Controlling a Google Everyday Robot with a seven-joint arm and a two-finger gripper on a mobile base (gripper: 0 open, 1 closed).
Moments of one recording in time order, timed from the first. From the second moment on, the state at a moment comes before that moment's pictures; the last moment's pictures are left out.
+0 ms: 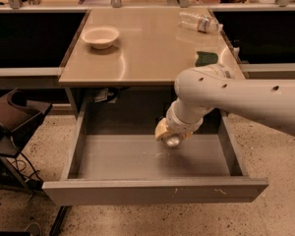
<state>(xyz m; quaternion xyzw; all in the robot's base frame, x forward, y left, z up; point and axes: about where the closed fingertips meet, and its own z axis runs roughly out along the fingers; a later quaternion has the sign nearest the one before) 0.551 -0.092 0.677 -0.04 0.99 0.08 0.10</state>
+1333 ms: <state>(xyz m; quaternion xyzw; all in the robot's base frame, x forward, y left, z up) 0.547 -0.107 0.644 -0.01 0.99 0.08 0.08</state>
